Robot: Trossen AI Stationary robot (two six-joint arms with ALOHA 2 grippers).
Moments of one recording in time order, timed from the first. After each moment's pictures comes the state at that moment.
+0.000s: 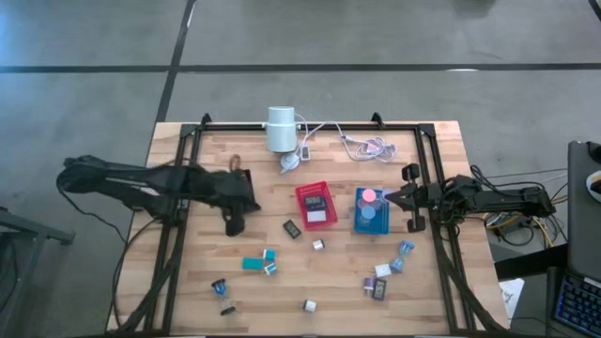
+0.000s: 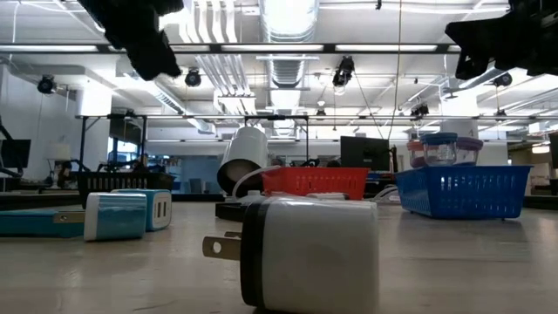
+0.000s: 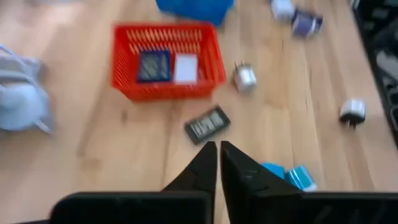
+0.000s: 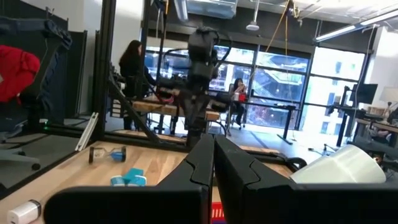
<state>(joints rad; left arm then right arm) -0.08 1.07 0.83 -0.55 -0.02 -0.22 0.03 0.11 0.03 0.29 -0.02 -0.10</state>
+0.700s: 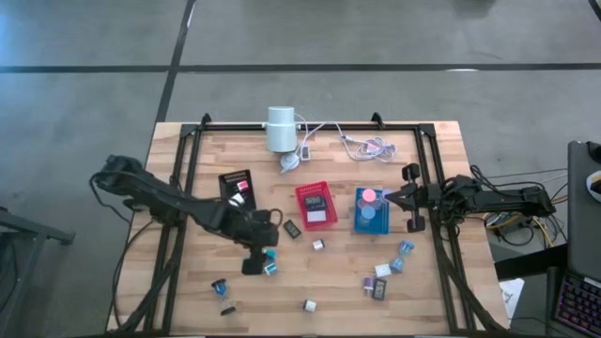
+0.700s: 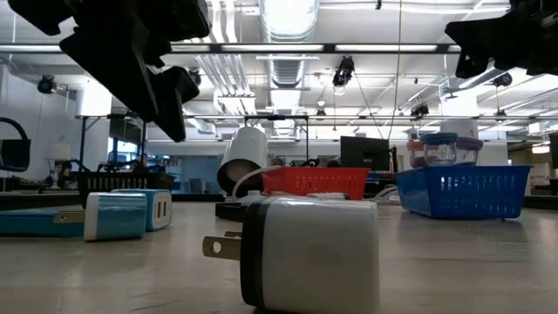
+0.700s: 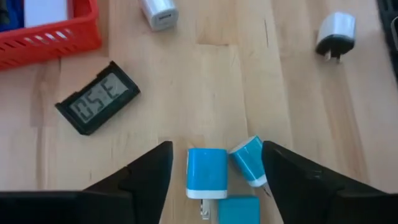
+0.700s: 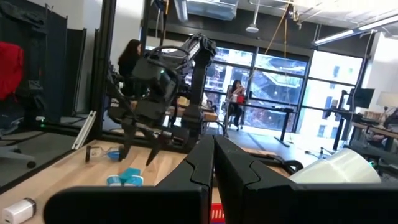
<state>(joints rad) -0.34 1.53 0.94 -0.44 0.00 -0.28 0.03 0.11 0.03 0.30 -0.02 -0.13</state>
